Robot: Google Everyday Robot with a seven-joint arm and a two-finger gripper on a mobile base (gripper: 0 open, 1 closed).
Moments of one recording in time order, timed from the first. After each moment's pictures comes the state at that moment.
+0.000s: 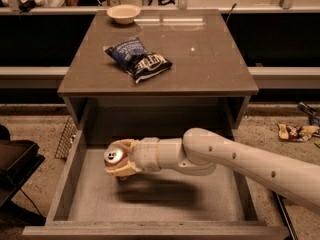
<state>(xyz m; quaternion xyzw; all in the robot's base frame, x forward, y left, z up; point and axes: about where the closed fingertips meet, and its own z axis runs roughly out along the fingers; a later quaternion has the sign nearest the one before) 0.482 0.135 0.684 -0.56 0.55 0.37 0.49</state>
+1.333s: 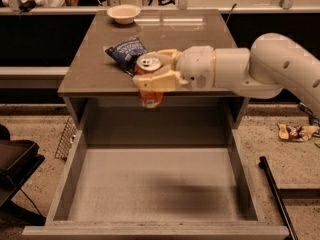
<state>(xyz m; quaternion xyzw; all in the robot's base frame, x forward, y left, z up) 0.536 0.031 0.944 -0.51 0.54 0.41 0.53</state>
